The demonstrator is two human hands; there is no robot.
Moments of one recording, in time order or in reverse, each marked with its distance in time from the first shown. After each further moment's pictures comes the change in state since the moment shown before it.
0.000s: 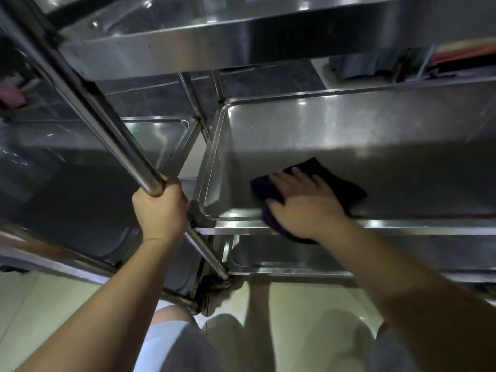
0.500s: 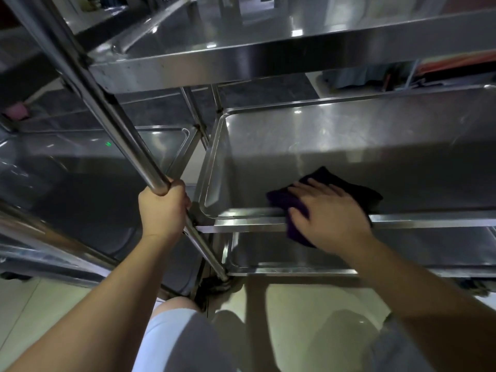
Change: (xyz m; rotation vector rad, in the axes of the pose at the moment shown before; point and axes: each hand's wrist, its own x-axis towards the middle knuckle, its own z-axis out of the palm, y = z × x) left_hand -0.001 0.010 -0.017 0.135 -0.140 0.003; right_hand -0.052 0.038 0.007 -0.120 0.233 -0.005
